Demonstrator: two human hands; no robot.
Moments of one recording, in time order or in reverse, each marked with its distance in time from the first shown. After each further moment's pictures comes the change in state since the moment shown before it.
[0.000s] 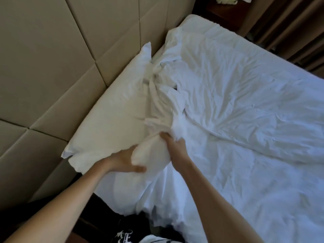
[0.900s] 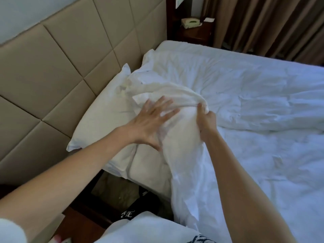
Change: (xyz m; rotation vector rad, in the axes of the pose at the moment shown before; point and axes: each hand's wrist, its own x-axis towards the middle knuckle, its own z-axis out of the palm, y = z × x) left_hand -0.144 0.261 0.136 1.089 0.540 0.688; right_hand -0.122 -0.056 -0.304 -0.092 0.255 -0.216
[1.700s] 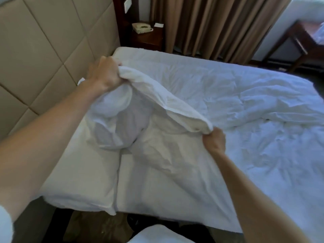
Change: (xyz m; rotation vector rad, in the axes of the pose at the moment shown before) left_hand 0.133 -0.226 -0.074 -0.406 0.331 -0.382; right_hand 0.027 0.001 -0.012 -0.609 0.422 -0.031
